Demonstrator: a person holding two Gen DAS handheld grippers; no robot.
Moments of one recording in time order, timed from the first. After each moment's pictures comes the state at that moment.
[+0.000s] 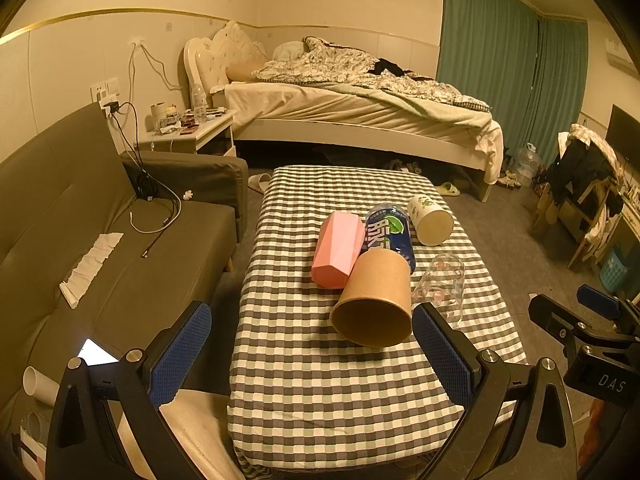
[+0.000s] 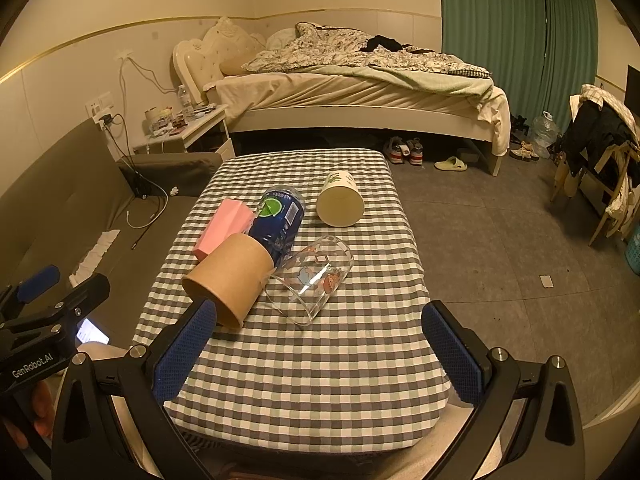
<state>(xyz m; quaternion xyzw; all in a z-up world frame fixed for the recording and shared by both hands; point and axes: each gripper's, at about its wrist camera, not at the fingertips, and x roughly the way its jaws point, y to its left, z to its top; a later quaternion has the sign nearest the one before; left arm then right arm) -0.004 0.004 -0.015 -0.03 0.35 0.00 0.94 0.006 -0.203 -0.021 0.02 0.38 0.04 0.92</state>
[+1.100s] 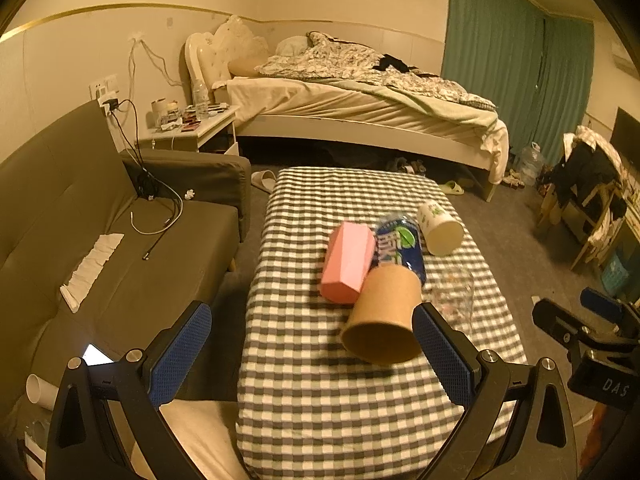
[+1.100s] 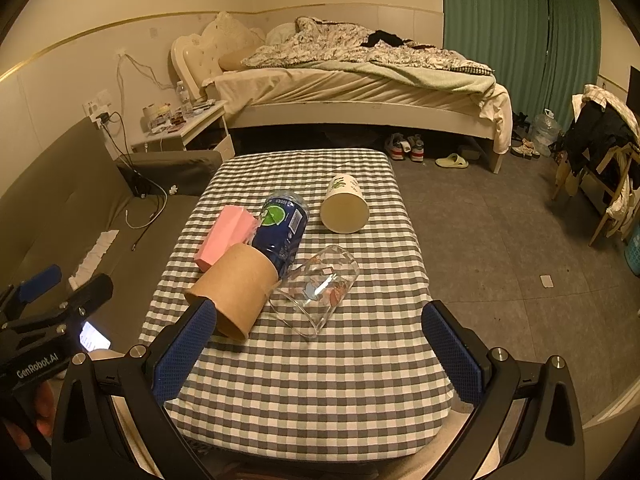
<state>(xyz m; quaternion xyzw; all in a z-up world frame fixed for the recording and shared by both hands) 0.026 0.019 -0.004 -0.04 0.37 0.01 0.93 0.031 -0.194 -0.008 0.02 0.39 0.04 0.92</state>
